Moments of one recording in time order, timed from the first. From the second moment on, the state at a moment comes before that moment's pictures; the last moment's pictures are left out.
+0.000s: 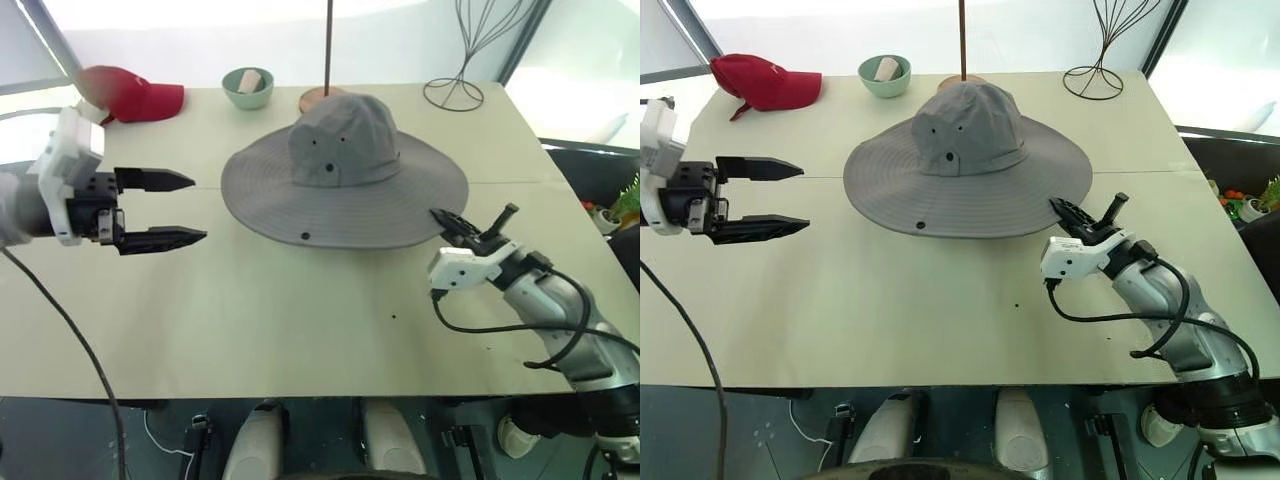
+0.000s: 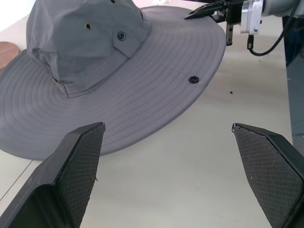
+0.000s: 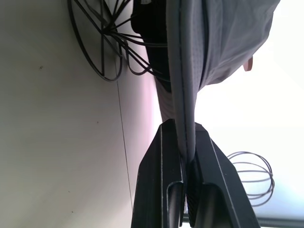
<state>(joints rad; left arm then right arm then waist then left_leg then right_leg) -0.48 1.13 0.25 -0.13 -0.73 0.64 -1.28 -0.18 -0.80 0.03 -0.16 -0.55 -0.30 0.29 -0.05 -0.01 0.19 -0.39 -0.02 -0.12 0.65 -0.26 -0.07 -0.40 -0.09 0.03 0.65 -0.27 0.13</state>
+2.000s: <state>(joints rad) -0.59 1.05 0.17 -0.04 -0.62 0.60 -1.31 -0.21 -0.80 0.12 -0.13 -0.81 -0.41 0.18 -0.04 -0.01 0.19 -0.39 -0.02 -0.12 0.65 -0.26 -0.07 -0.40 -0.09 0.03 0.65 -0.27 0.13</state>
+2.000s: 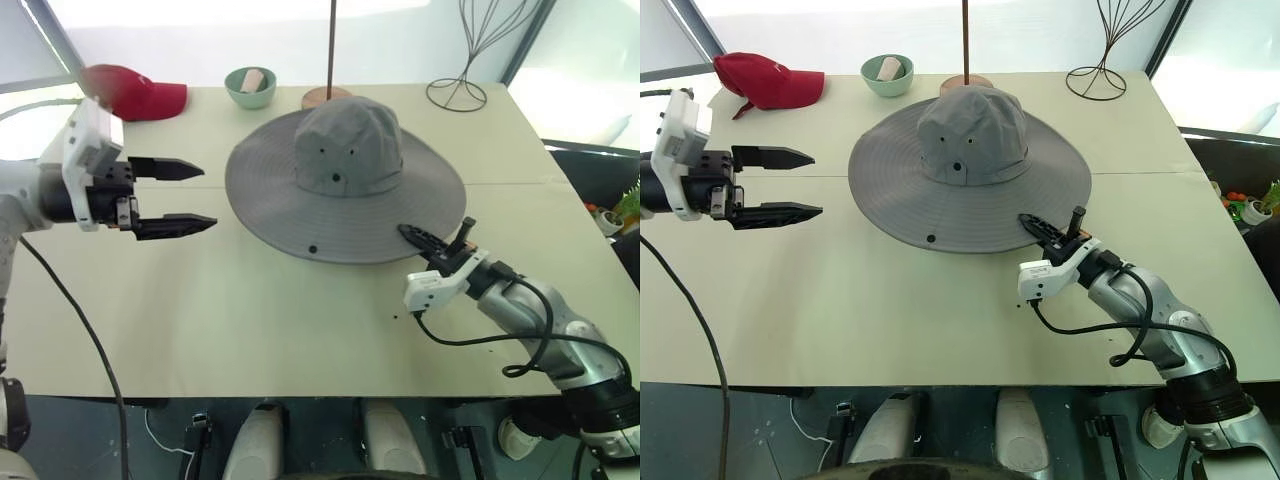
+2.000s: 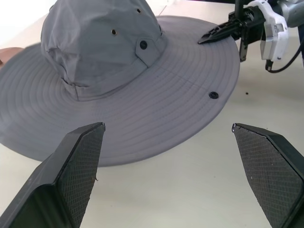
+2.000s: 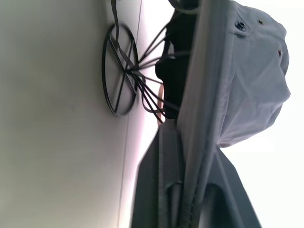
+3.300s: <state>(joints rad) -0.63 1.02 0.15 0.10 -0.56 0.53 -1.32 0.30 -1.00 -0.37 -0.25 -0.30 -0.44 0.43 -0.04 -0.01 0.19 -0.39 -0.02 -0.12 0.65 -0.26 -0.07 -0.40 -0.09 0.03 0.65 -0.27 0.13</state>
